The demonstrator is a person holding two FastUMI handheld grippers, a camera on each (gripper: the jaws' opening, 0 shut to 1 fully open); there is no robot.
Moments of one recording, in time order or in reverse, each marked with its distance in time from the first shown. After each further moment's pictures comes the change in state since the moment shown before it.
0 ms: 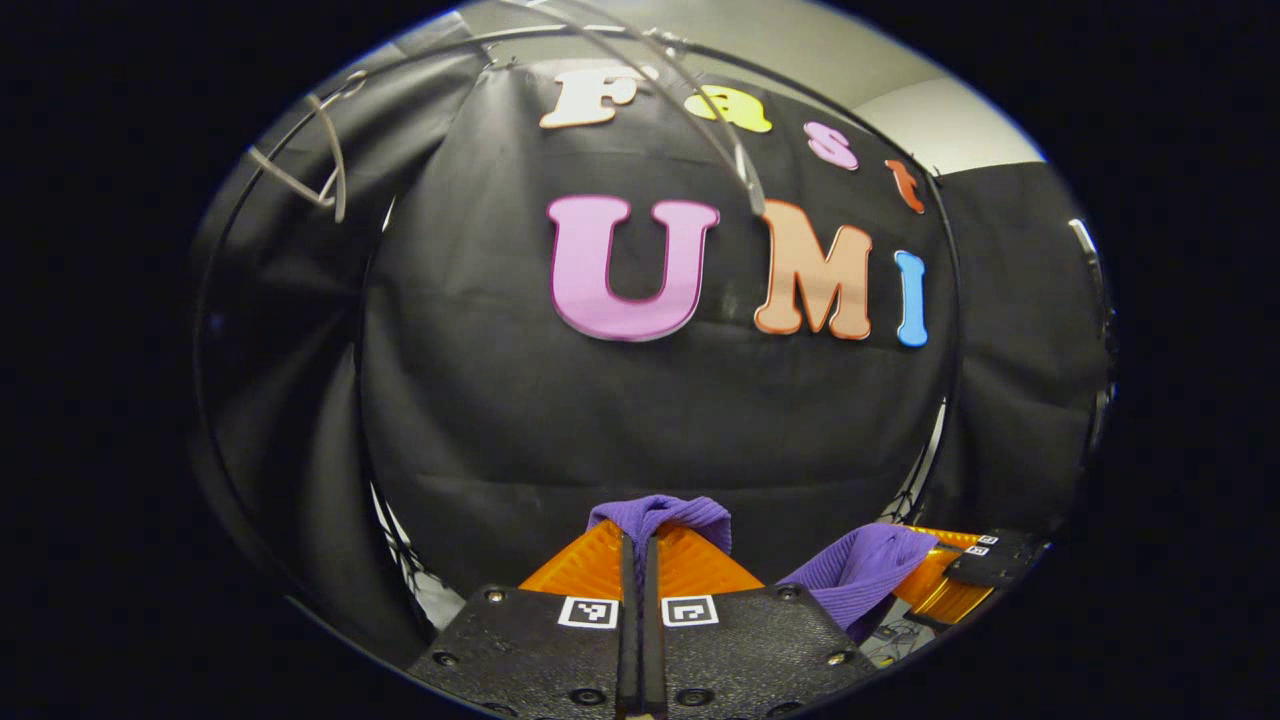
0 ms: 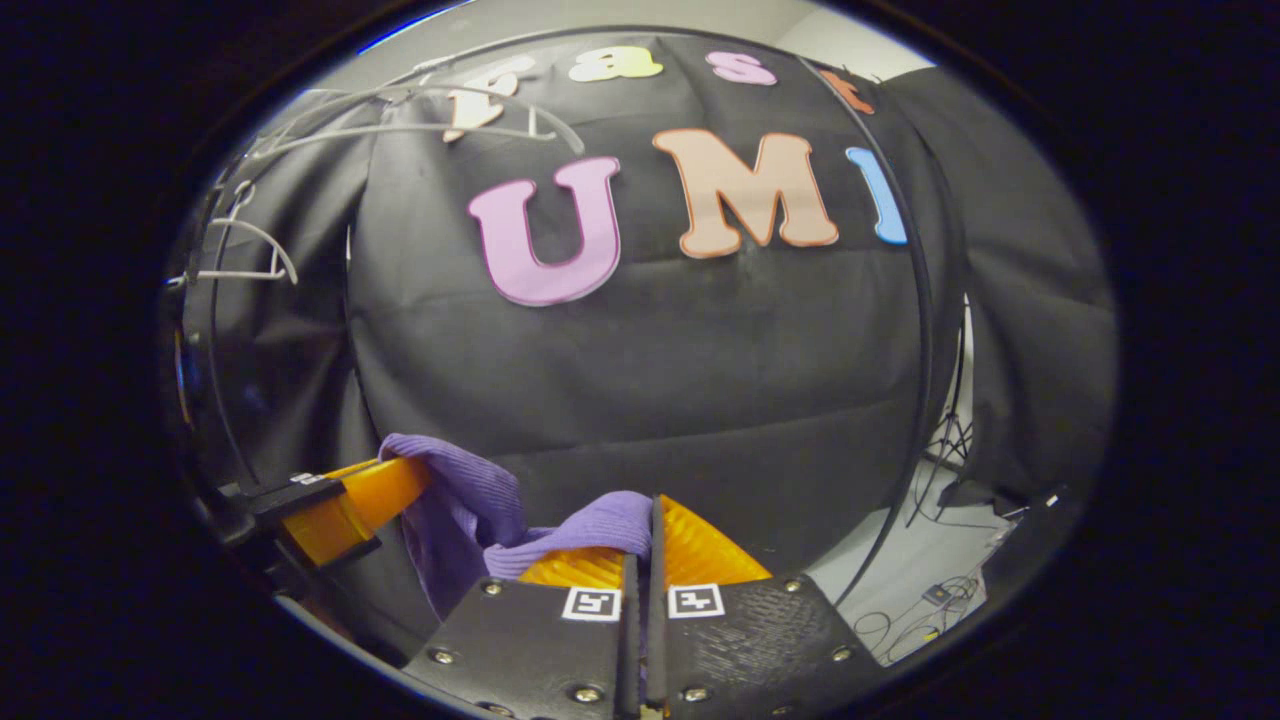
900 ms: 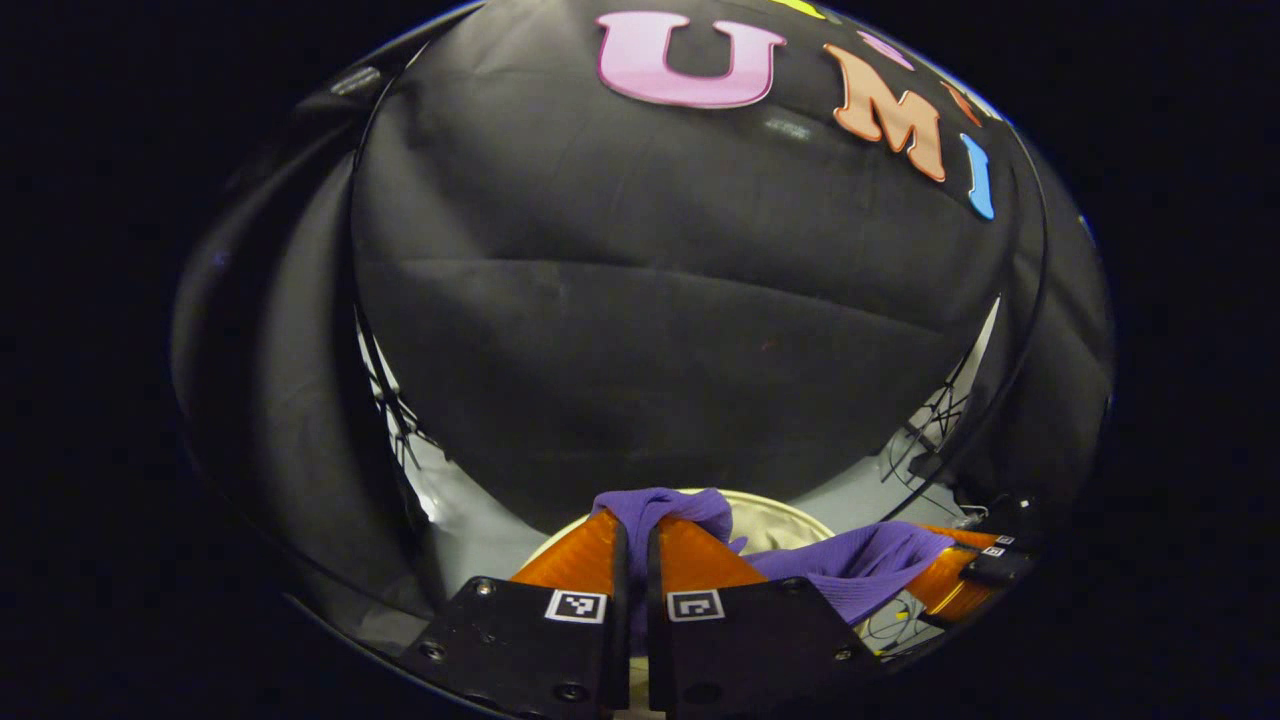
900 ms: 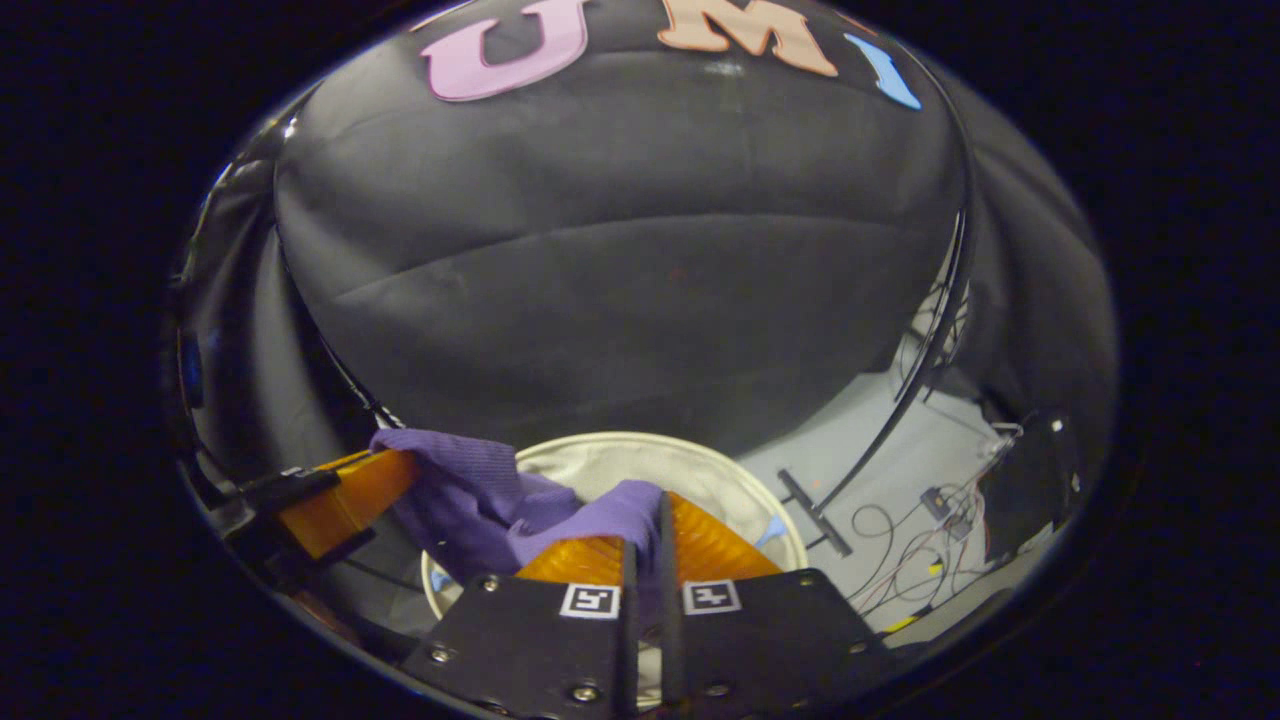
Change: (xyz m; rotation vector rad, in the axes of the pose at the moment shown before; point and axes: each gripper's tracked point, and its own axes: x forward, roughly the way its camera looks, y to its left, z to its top) left arm 0.026 0.053 -0.232 -0.094 0.507 0.045; right arm 0.050 -0.015 -0.223 0.009 0.483 -0.112
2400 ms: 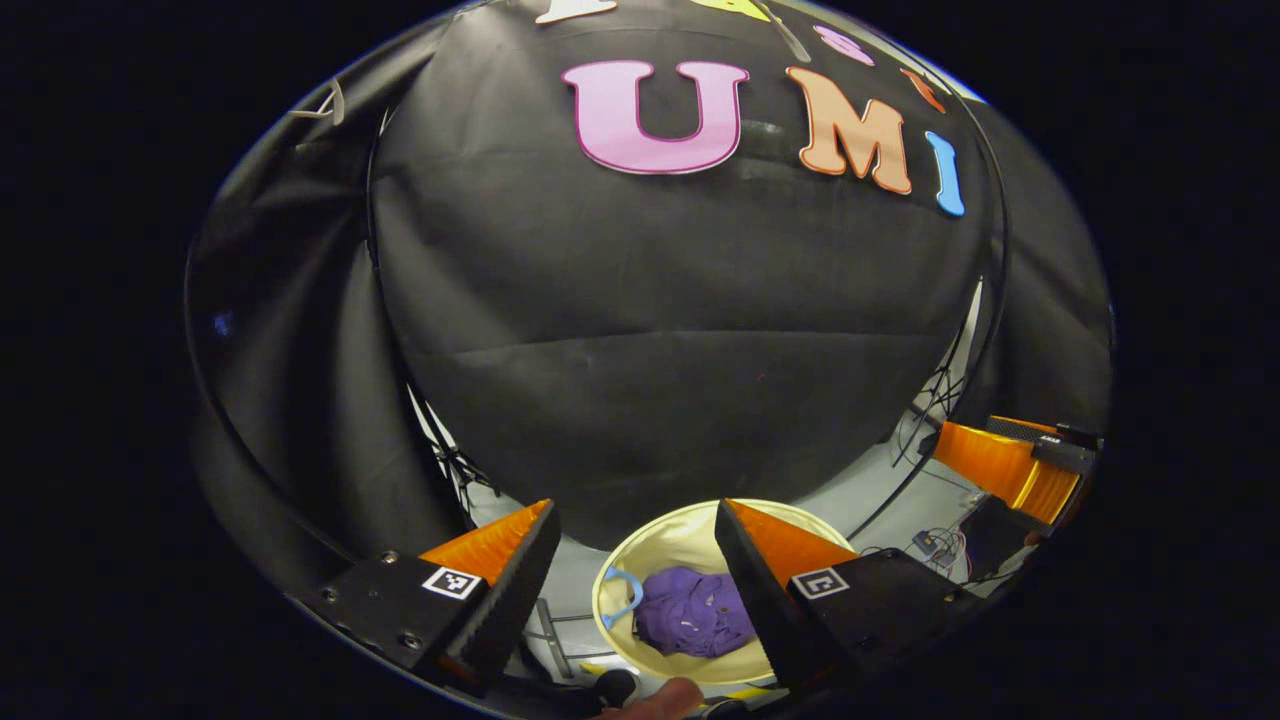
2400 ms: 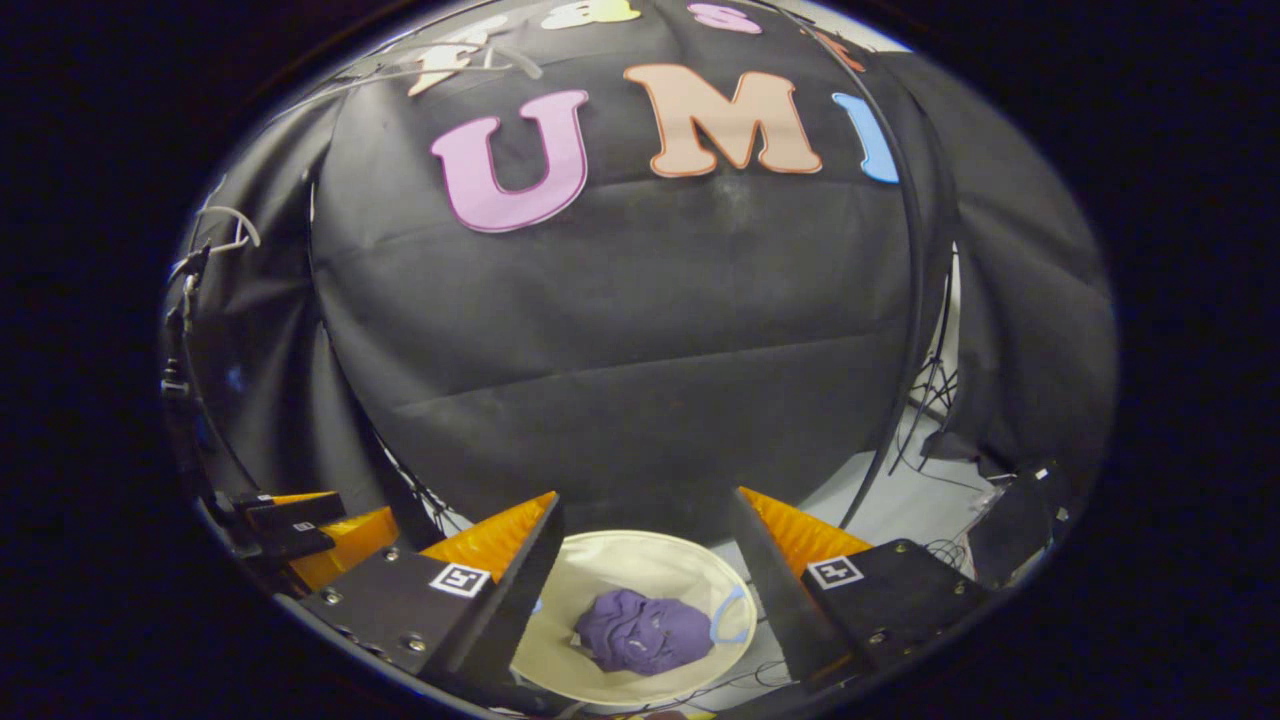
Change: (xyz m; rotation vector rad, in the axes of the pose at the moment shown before) left arm -0.134 0.005 0.113 0.174 -0.130 0.066; right arm -0.138 -0.021 0.159 0.010 -0.302 0.065
